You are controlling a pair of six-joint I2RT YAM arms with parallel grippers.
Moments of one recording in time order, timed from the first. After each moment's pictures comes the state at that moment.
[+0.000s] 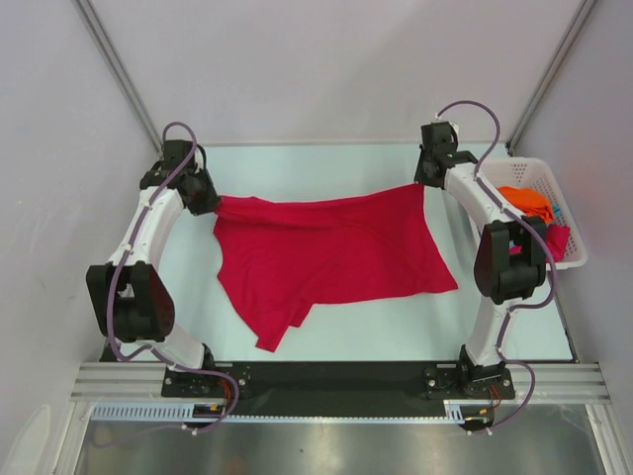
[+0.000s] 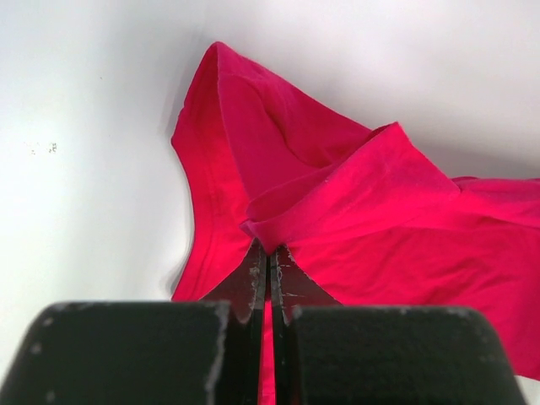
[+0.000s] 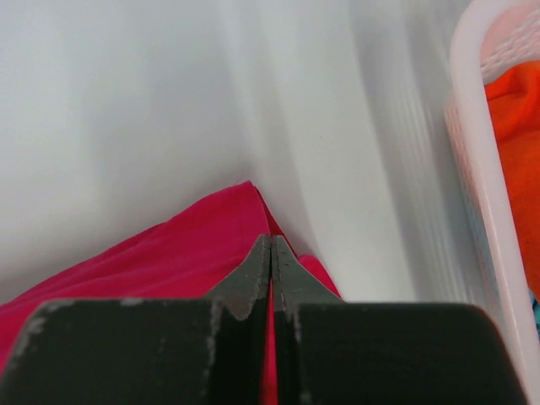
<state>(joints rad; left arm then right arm) 0.02 1.58 1.39 -0.75 0.03 -0.38 0.19 1.91 1.63 -0.53 0.27 0.34</state>
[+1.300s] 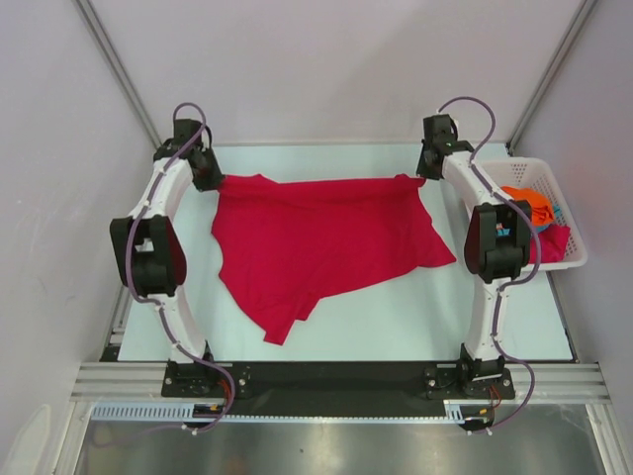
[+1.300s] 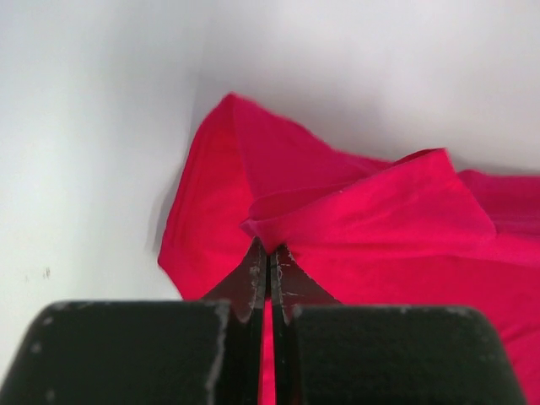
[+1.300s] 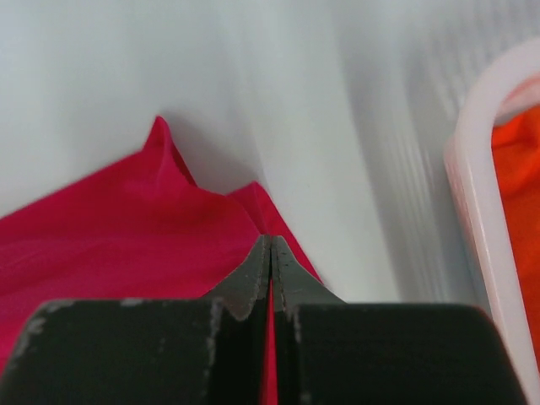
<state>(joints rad) 0.04 1.96 1.75 -0.70 0.03 -0.34 0.14 2.13 1.87 -0.58 0.25 0.32</state>
